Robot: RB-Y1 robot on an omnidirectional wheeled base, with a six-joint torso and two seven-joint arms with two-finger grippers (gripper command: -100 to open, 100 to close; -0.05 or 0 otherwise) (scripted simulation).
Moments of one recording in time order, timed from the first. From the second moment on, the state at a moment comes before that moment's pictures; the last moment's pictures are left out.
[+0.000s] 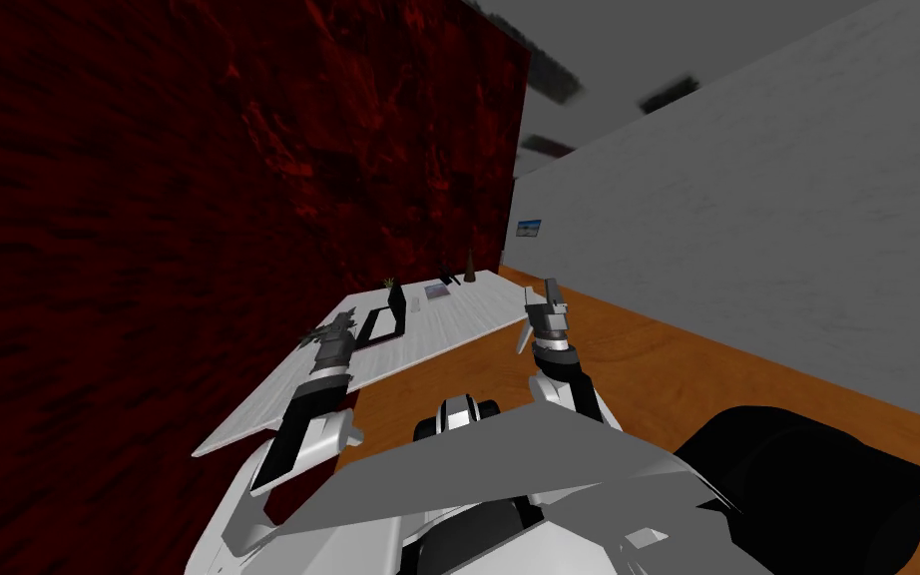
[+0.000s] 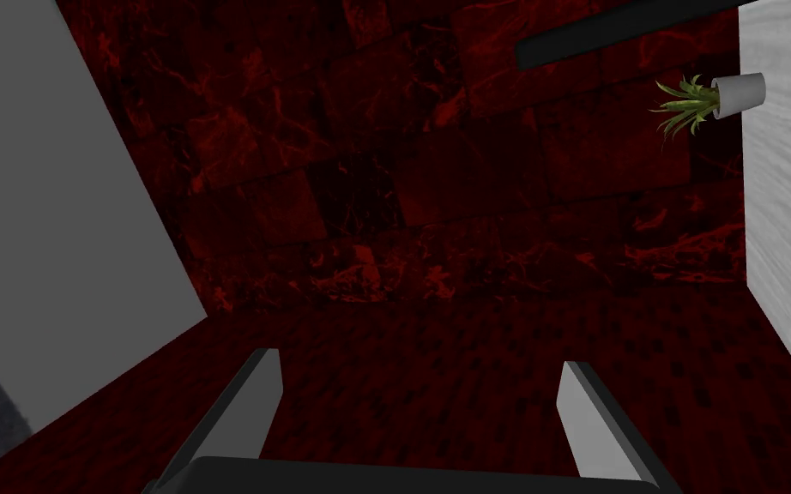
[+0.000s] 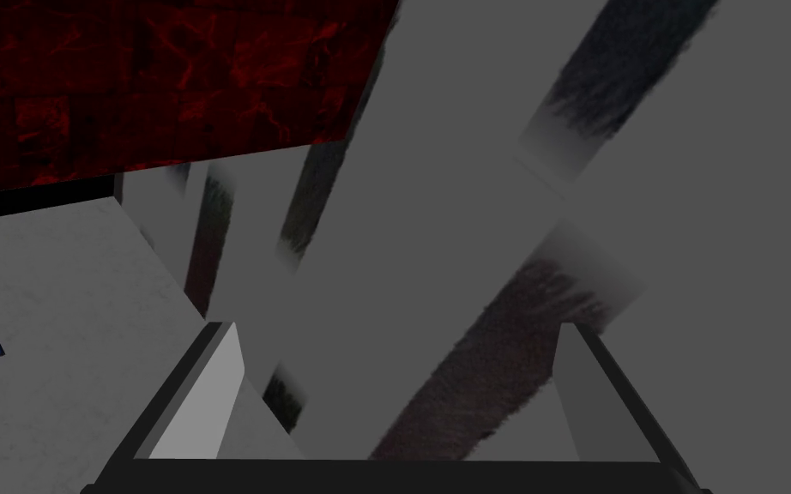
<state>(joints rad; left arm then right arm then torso) 0.37 0.13 0.15 -2.19 -0.03 -0.08 -0.08 0.54 -0.03 0.01 -2.38 -0.03 -0.57 0.13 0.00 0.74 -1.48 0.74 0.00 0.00</state>
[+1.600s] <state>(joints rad) 0.24 0.20 0.29 -2.06 -0.12 0.27 -0.15 0.54 -0.03 0.01 -2.38 -0.03 -0.57 0.13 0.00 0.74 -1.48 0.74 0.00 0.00</state>
